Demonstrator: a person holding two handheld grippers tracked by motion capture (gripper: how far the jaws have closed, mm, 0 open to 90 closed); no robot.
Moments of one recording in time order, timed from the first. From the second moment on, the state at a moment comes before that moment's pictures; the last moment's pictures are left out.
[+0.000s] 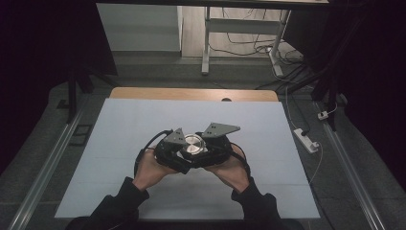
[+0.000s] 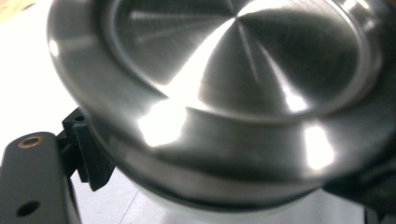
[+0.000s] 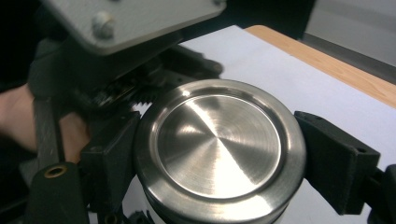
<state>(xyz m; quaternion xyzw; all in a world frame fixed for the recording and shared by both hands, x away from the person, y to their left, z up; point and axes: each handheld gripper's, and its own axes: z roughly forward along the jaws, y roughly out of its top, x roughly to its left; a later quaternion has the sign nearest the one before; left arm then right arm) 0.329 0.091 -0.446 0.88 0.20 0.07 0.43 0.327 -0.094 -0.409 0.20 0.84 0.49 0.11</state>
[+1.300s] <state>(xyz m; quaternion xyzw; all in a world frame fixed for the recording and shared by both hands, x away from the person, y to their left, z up) 0.326 0.094 -0.443 0.88 0.15 0.03 0.44 0.329 -0.102 -0.407 0.17 0.84 0.52 0.05</state>
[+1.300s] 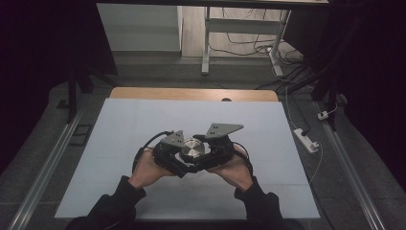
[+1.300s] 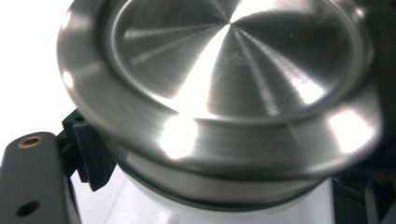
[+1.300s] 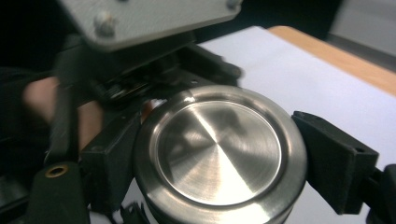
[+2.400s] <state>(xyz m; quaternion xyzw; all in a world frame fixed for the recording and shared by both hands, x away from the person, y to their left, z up) 0.323 0.091 -0.445 0.89 0.18 0.05 0.43 0.325 -0.097 -0.412 0.18 0.84 0.50 0.07</state>
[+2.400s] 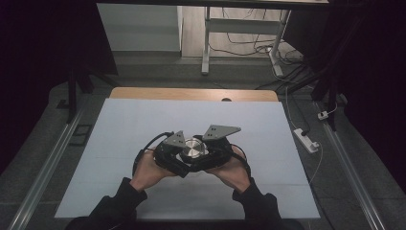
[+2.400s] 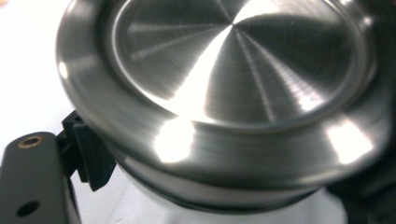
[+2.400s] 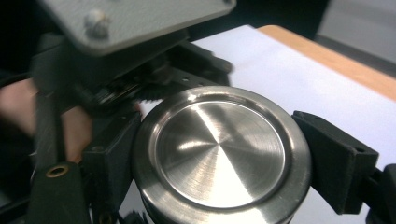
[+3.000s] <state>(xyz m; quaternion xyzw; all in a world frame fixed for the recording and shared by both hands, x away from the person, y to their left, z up) 0.328 0.095 -0.454 0.90 0.11 0.00 0.43 0.331 -0.108 -0.410 0.12 0.84 0.52 0.02</state>
